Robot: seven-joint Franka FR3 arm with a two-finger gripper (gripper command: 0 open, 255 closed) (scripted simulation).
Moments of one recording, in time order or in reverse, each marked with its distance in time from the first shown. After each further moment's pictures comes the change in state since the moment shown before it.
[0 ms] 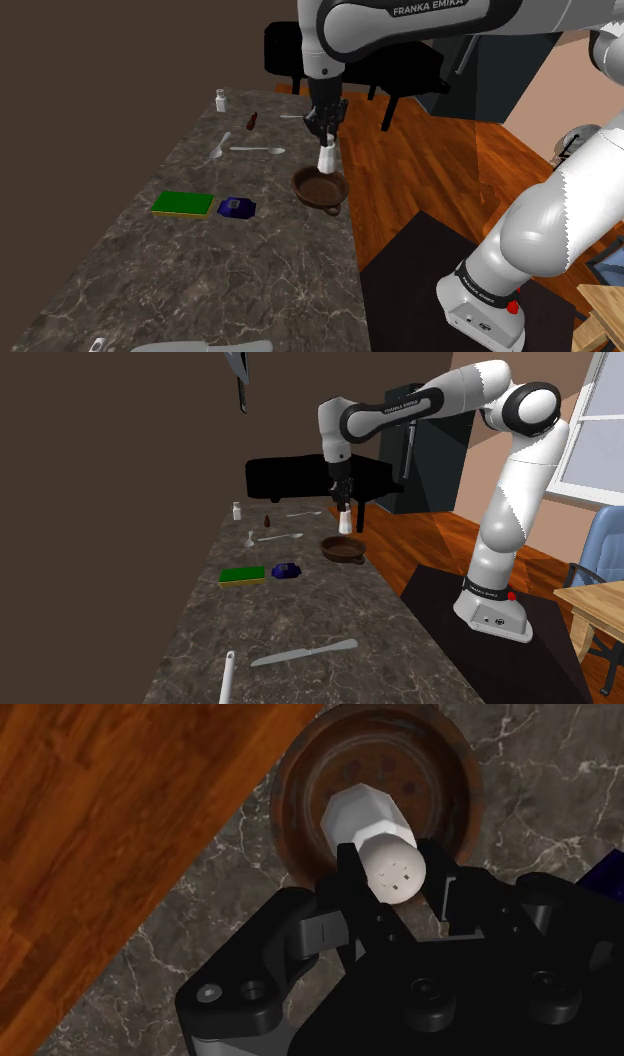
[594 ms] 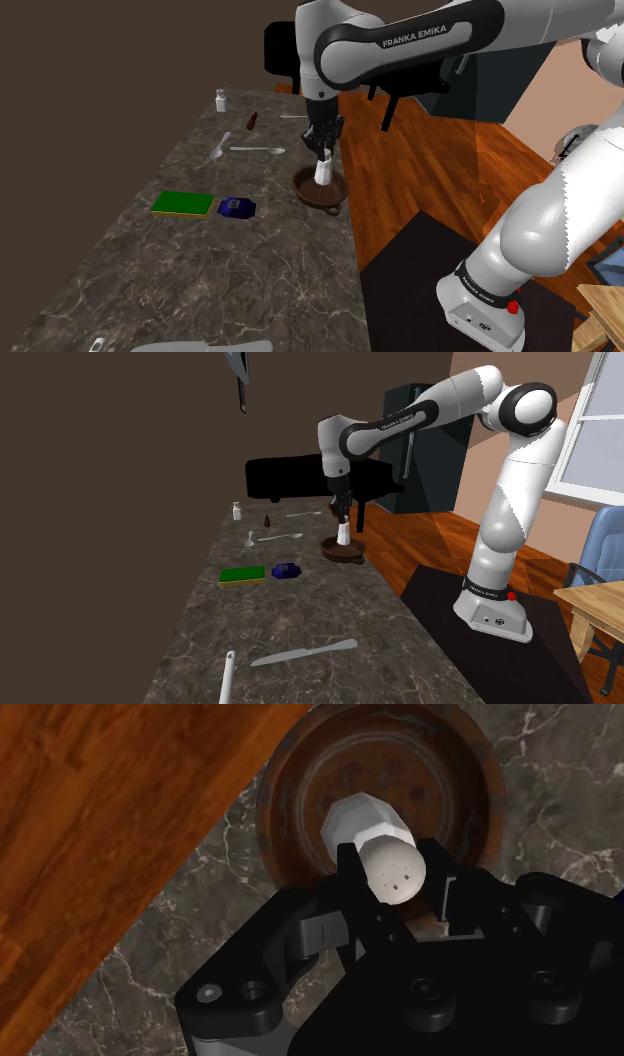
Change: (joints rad) arm 0.001 0.021 0.002 -0.097 -0.007 0.117 0.013
